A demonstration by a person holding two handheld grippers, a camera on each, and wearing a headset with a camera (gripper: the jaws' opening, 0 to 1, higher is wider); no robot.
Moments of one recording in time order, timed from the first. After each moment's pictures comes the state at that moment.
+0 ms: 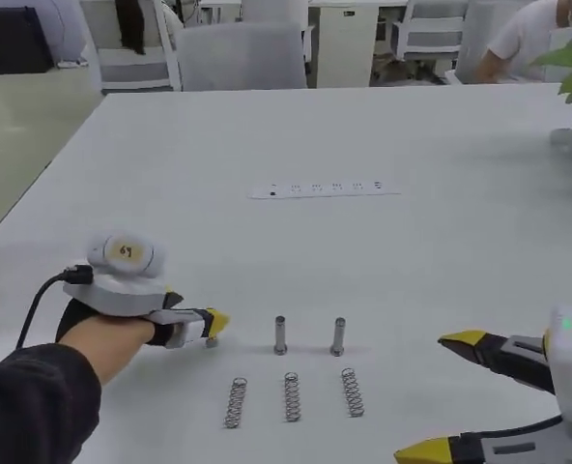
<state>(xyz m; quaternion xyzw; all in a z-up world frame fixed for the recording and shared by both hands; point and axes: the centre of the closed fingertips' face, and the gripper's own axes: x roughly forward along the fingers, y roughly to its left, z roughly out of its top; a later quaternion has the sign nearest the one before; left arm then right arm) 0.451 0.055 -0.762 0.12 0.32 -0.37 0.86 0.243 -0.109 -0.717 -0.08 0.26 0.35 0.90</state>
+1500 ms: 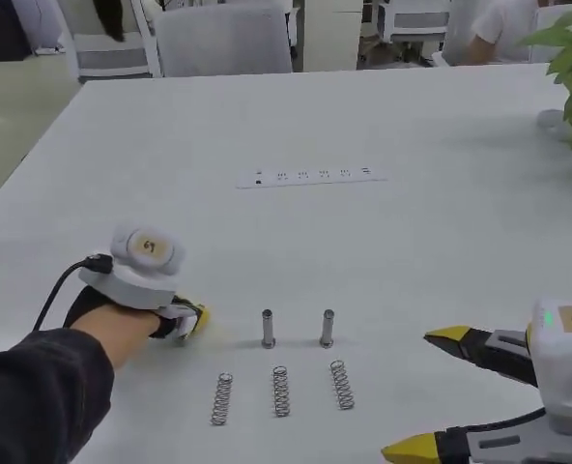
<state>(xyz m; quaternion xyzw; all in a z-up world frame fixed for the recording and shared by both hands) 0.452 0.047 -0.789 0.19 0.35 -0.38 0.83 0.244 -0.106 -0.725 -0.07 0.27 0.35 0.90</state>
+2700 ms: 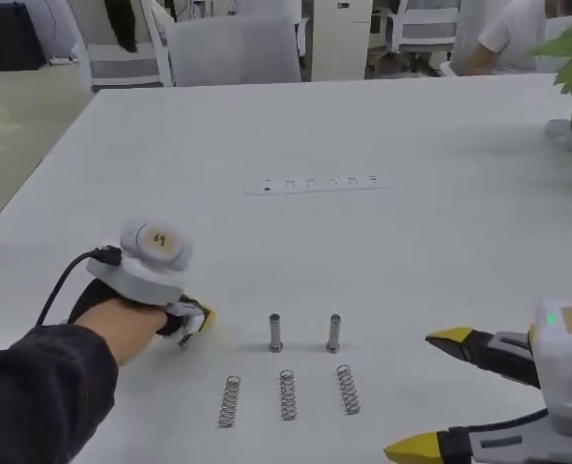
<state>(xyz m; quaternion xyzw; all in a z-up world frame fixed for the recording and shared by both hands) 0.438 0.048 -0.765 0.19 0.35 -0.39 0.83 0.246 -0.103 -0.718 -0.08 0.26 0.36 0.90</state>
